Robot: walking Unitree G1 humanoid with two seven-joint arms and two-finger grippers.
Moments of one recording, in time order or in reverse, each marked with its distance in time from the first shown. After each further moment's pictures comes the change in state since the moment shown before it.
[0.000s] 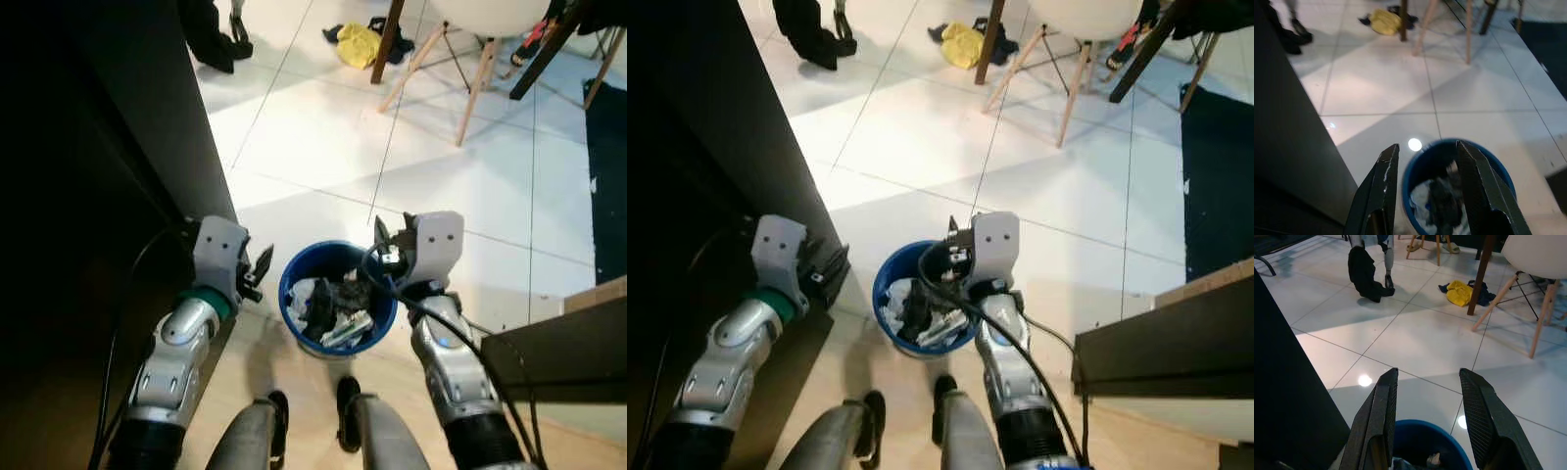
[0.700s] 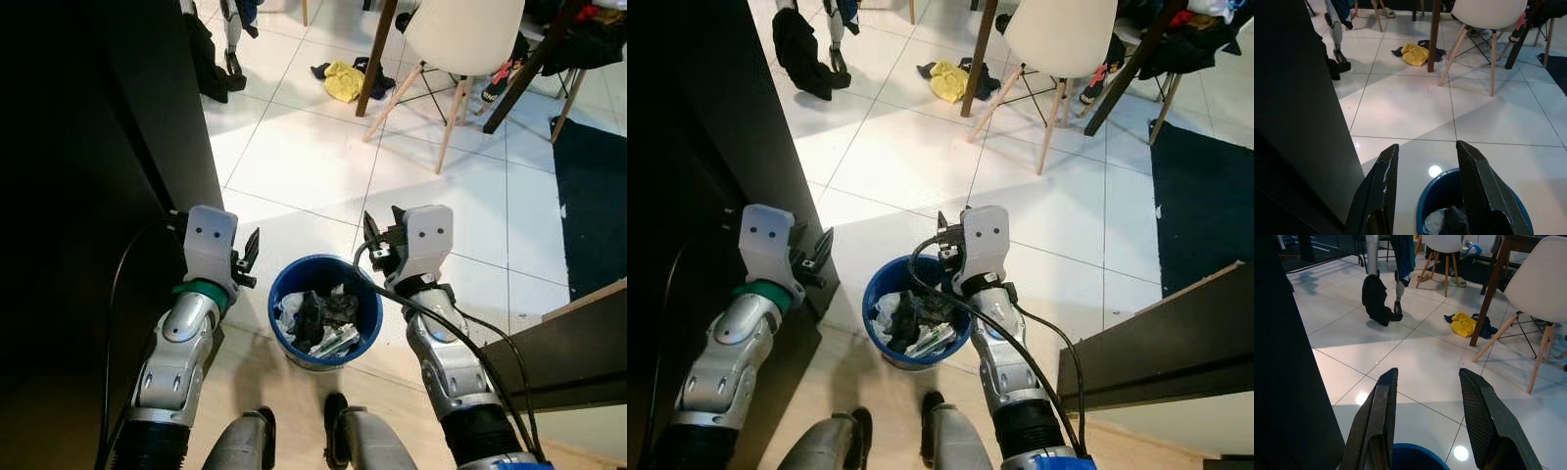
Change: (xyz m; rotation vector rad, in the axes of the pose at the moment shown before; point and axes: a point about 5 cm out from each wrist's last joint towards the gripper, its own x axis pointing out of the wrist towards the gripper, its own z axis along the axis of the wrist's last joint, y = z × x) left arm 0.000 0.003 0.010 0.005 -0.018 0.137; right arm 0.009 -0.001 0.008 -0.030 -0.026 0.044
